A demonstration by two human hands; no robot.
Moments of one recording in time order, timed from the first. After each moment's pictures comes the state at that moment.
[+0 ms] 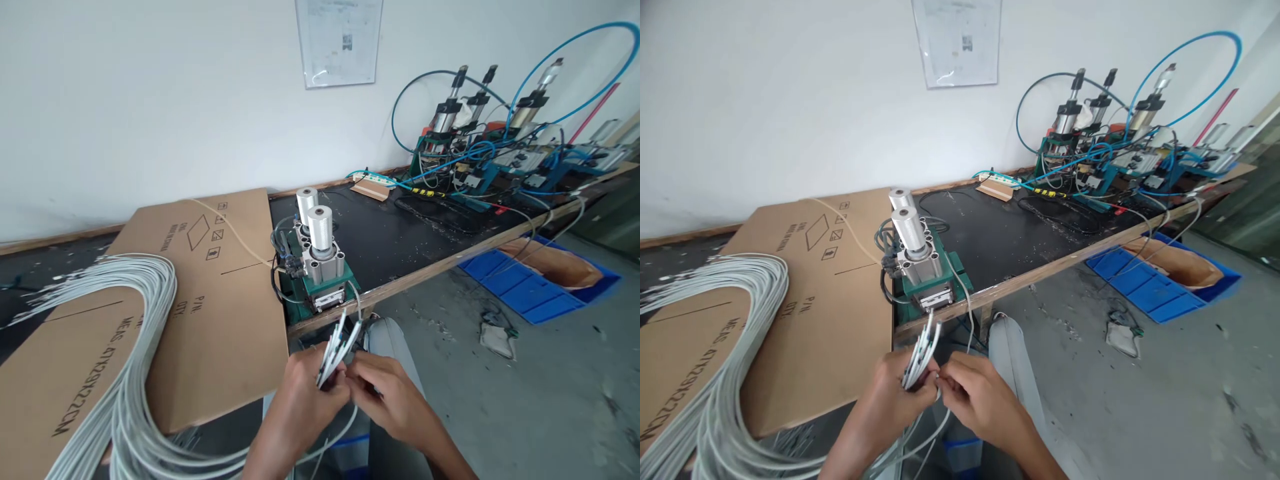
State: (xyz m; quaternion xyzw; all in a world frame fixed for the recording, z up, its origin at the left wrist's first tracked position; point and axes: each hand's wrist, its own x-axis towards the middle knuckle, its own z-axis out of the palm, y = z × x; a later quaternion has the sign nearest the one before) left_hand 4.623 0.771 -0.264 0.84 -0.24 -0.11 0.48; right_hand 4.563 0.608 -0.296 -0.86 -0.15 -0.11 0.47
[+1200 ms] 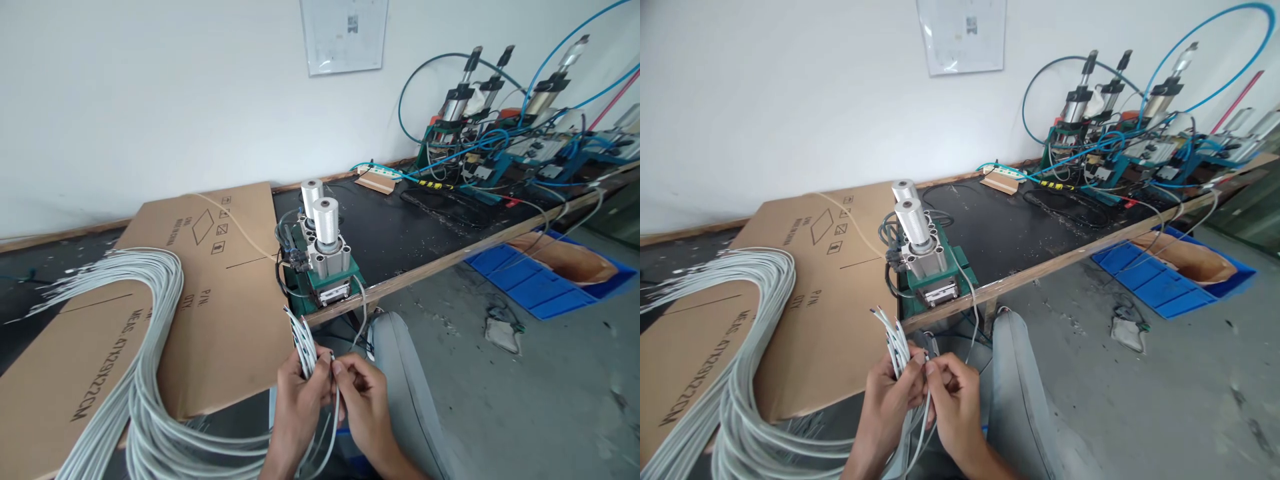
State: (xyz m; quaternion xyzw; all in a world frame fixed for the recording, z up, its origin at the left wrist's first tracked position) left_hand 4.604 0.769 -0.288 0.61 0.08 -0.16 0.77; right_hand 4.566 0.685 -0.331 -0.58 0.13 -0.13 0.79
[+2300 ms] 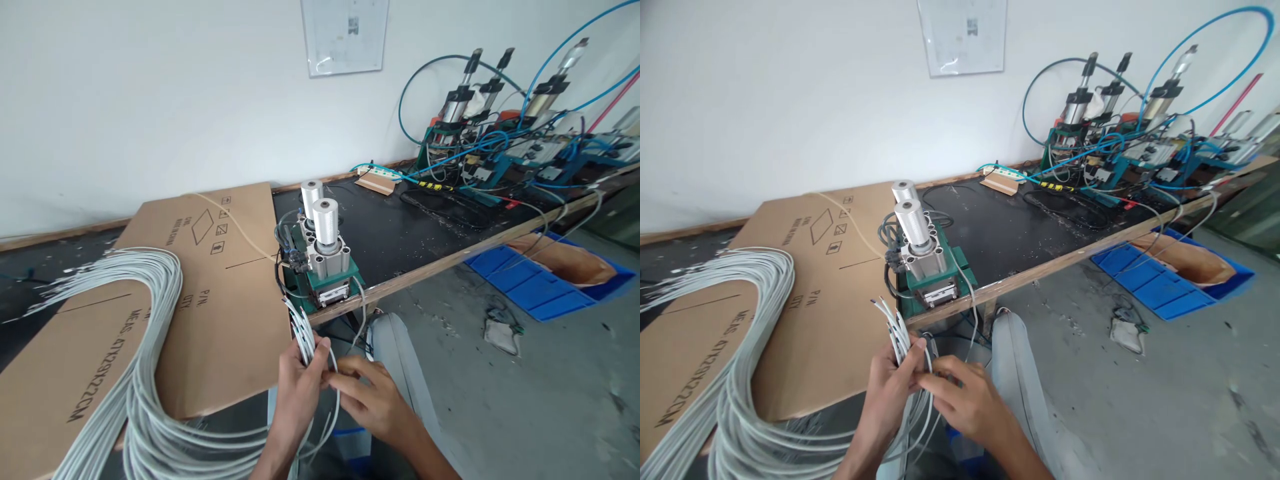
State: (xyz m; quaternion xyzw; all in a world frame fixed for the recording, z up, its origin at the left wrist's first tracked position) left_hand 4.620 0.766 -0.294 0.63 0.05 -0.14 0.76; right_hand 4.565 0.632 -0.337 -0.83 -0.22 -0.33 0.39
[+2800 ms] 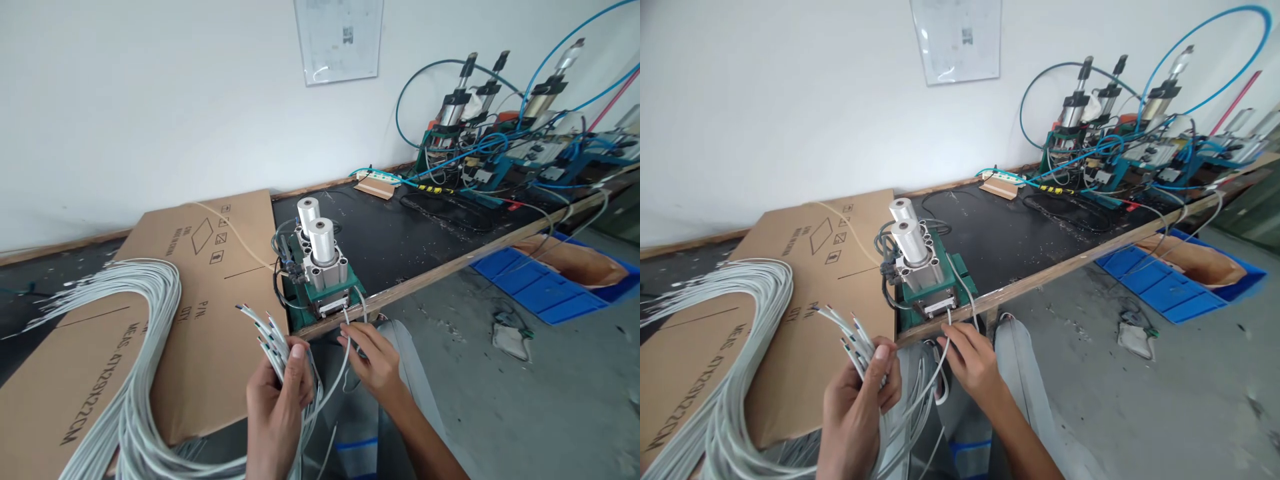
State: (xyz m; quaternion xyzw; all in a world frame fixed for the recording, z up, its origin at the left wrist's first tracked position) left_hand 4.618 0.780 -0.264 0.66 0.02 -0.03 0.75; right_hand 4.615 0.619 -0.350 -0.81 -0.12 -0.45 0.35
